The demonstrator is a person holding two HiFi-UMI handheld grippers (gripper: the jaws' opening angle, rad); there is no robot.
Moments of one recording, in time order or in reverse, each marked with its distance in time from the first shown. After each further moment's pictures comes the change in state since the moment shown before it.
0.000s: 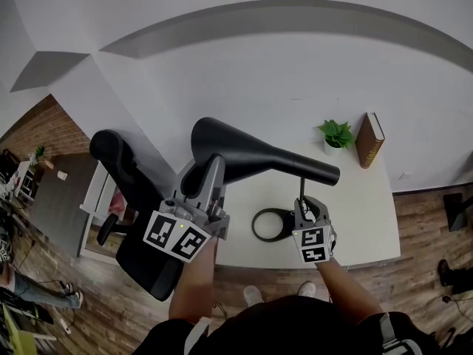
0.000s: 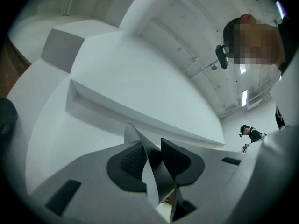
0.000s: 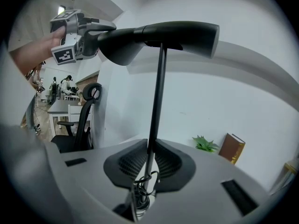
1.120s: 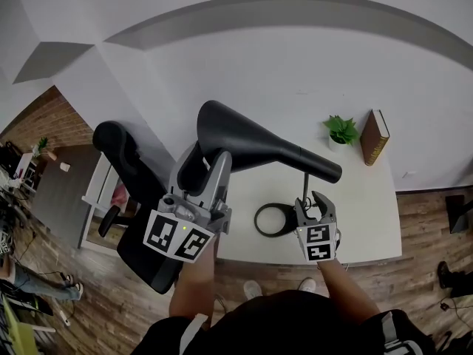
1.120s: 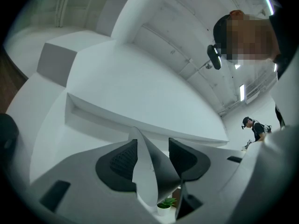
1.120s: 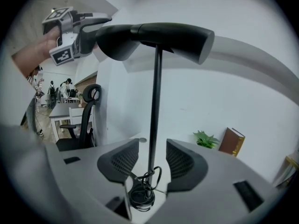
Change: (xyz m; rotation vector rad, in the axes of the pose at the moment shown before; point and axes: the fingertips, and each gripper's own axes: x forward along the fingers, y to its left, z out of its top) left arm -0.005 -0.015 0.022 0.088 -0.058 0.011; right arm -0.011 0.000 -0.001 0.043 0.046 0.013
